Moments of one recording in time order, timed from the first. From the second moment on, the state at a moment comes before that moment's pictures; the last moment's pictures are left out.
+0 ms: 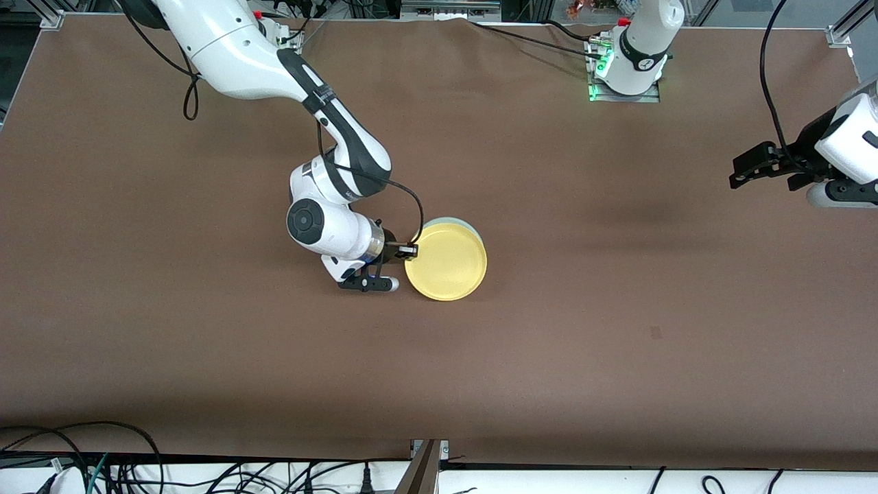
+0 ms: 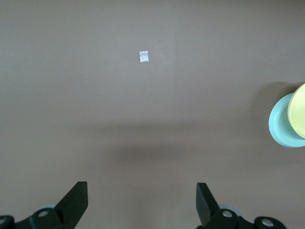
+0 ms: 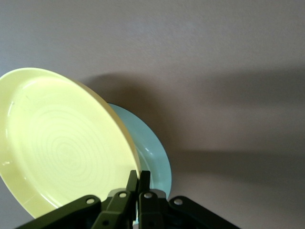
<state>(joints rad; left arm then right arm) -0.02 0.06 0.01 -1.57 -0.04 1.55 -0.03 0.41 0.75 0.19 -1.54 0.35 2.33 0.41</state>
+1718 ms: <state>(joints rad) -0.02 0.07 0.00 -1.56 -0.04 1.55 -0.03 0.45 0.74 0.18 -1.60 0.33 2.33 0.41</state>
